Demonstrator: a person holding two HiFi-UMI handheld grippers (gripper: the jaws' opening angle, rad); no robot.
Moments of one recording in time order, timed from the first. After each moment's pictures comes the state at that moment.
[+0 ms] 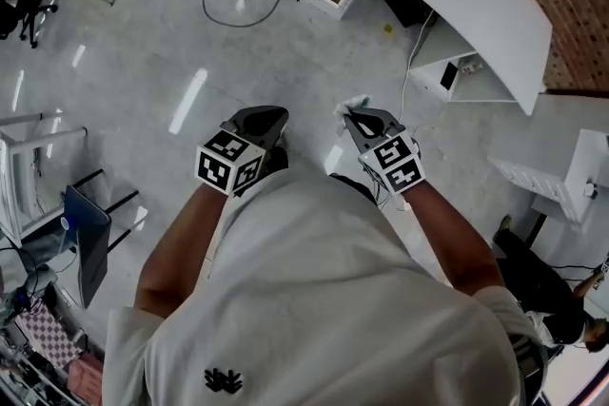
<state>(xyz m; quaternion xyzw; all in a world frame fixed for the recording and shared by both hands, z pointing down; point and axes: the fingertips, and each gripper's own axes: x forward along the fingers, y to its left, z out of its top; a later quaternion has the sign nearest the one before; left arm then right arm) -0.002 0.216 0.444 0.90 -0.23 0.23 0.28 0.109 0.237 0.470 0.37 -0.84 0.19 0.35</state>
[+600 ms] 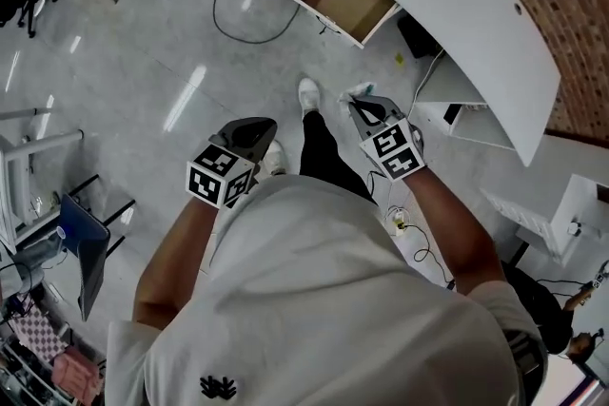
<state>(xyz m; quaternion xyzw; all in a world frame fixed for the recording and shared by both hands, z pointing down) -0.090 0.051 0.464 0.89 -0.27 0.23 0.30 0.059 0.019 0.493 0.34 -0.84 0.13 0.41</state>
